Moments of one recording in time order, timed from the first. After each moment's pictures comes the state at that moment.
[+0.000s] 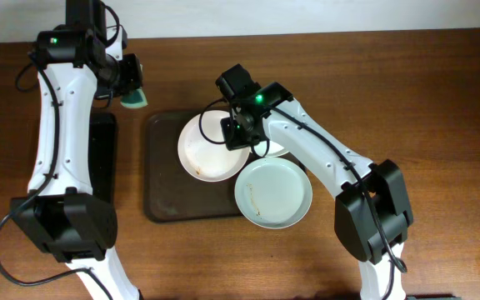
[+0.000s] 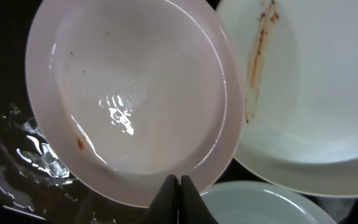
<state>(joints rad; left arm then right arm) 0.02 2.02 2.14 -1.30 0.10 -0.13 0.59 2.09 1.81 -0.99 -0.06 0.37</state>
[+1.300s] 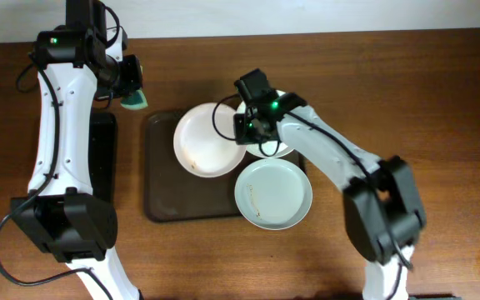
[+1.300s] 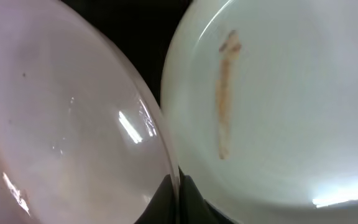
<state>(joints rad) 0.02 2.02 2.14 -1.31 0.10 -0.13 0.53 2.02 1.62 -0.74 -0.06 0.43</state>
